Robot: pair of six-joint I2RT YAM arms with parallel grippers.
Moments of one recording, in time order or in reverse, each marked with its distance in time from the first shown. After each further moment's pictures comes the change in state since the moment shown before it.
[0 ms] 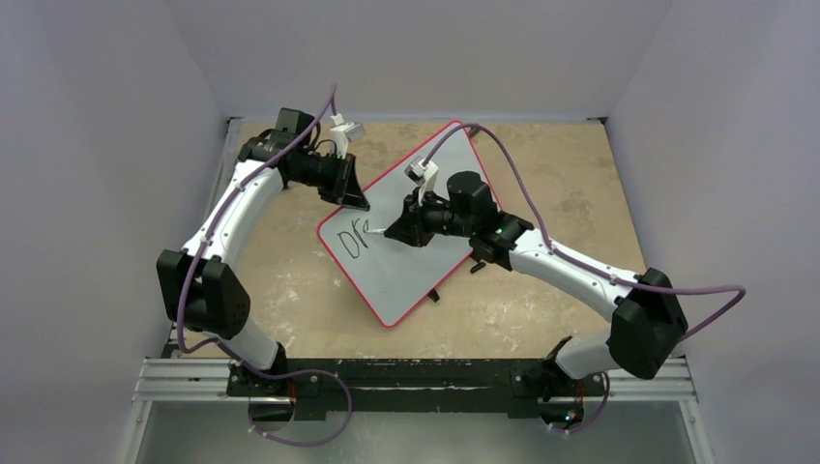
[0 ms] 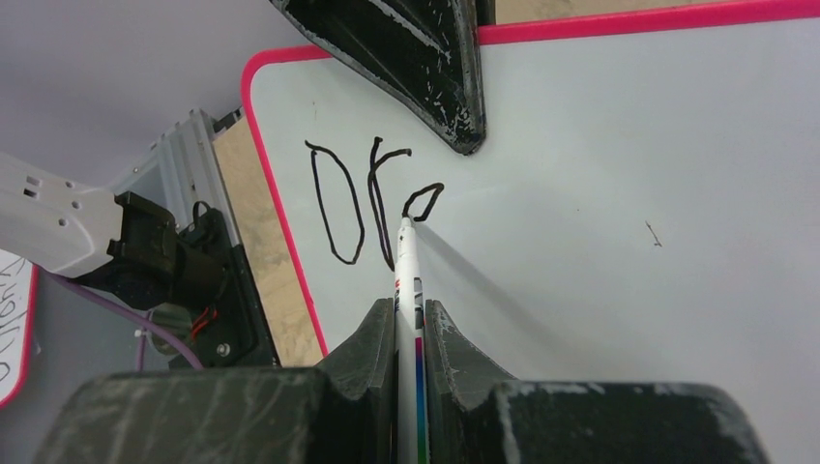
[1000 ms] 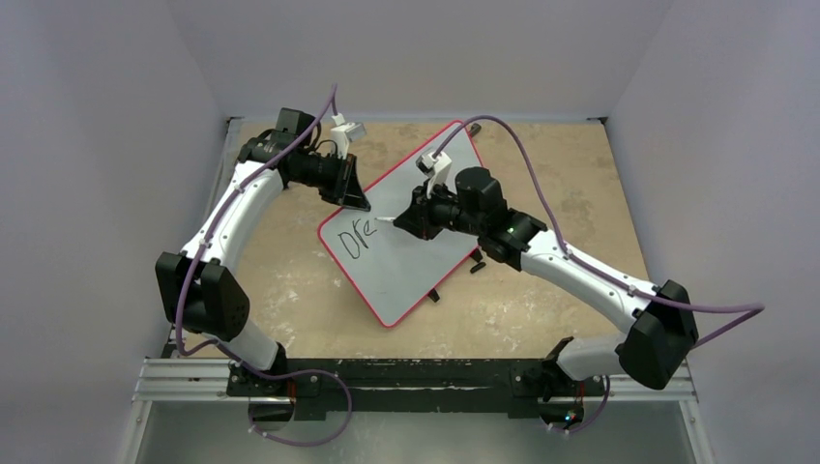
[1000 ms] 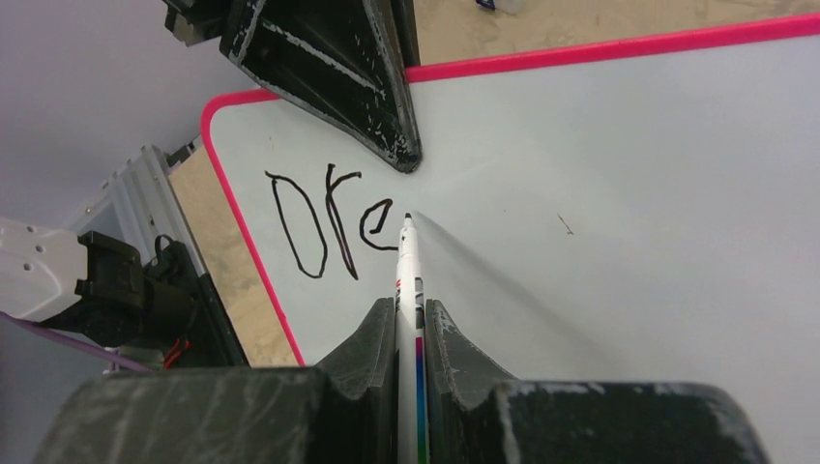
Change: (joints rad) left arm -0.006 -0.011 0.000 -0.002 0.000 -0.003; right arm 0.000 -0.068 0.030 -0.105 0.130 -0.005
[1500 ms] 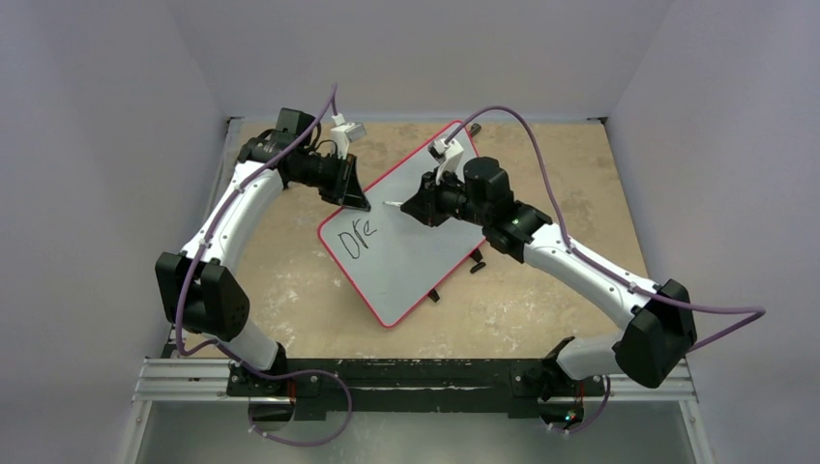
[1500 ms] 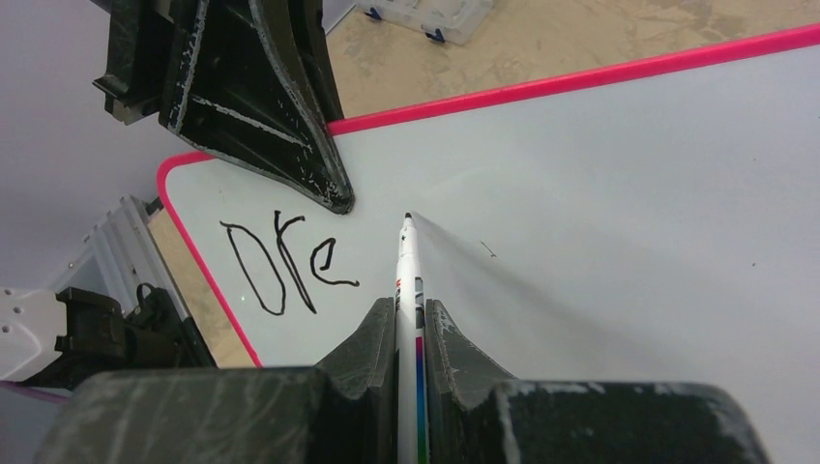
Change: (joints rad) left arm 0.000 0.000 0.000 -0.001 0.000 0.000; right arm -0.061 0.009 0.035 0.003 0.033 0.041
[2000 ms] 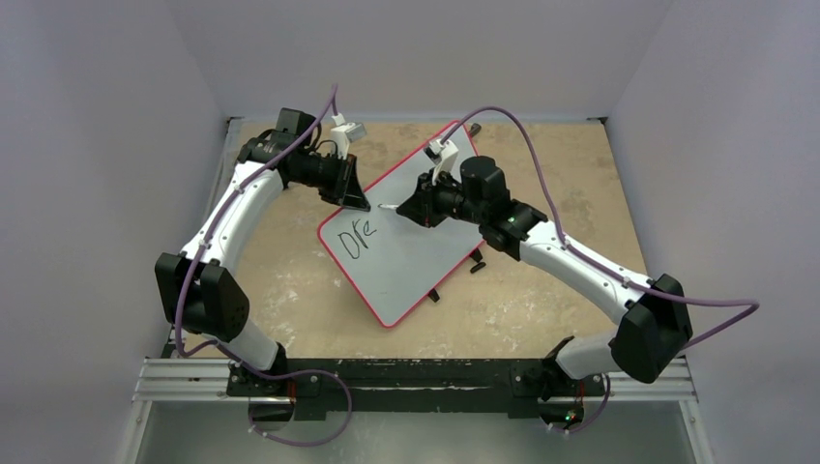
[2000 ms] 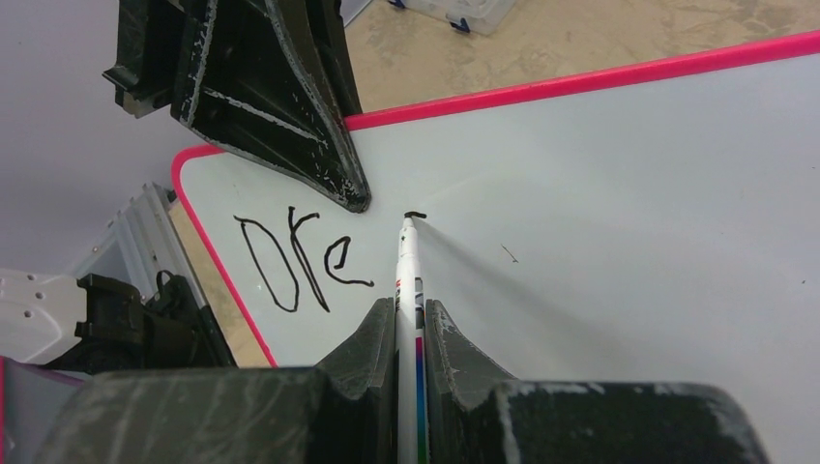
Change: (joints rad) left arm -0.004 -0.003 0.000 -0.001 -0.009 0.000; right arm 0.000 0.033 0.007 0.018 -0.054 0.010
